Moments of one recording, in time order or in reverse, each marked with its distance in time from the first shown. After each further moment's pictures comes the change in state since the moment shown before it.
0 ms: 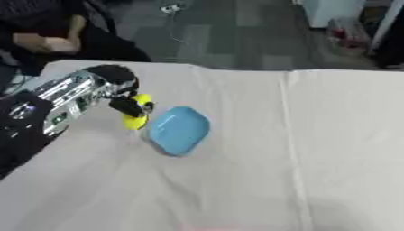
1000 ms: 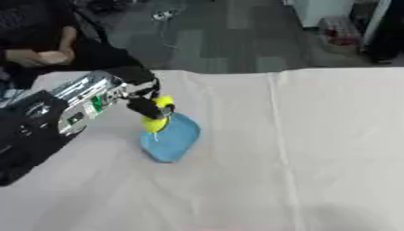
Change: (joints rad) left arm -0.048 -0.036 -0.046 -0.014 0.122 -0.004 0.012; right arm -0.044 -0.055 -0.025 0.000 -0.133 -0.002 0.053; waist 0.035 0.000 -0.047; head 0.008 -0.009
